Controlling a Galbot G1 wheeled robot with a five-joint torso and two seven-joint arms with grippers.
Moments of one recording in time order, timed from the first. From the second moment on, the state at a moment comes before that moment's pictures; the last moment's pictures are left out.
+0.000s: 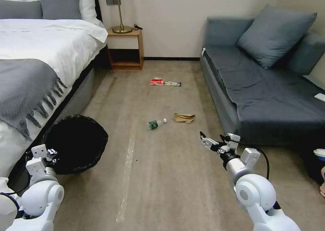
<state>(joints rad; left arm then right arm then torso) 1.38 -1.16 -0.79 -1.87 -0.40 0.28 -0.45 -1.34 1.23 0.46 2.11 0.66 -0.39 0.21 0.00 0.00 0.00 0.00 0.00</state>
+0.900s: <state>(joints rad) 1.41 -1.18 -0.77 -1.89 -0.40 0.26 -0.42 -1.37 1.22 0.46 2.11 0.63 -0.37 0.19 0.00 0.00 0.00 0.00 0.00</state>
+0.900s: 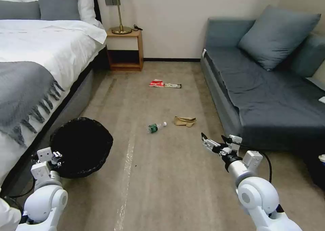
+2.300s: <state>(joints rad) 1.39 -1.18 -0.76 -1.82 -0.38 0.23 -0.37 -1.38 1.25 0.45 2.07 0.59 -0.36 0.16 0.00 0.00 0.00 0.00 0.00</state>
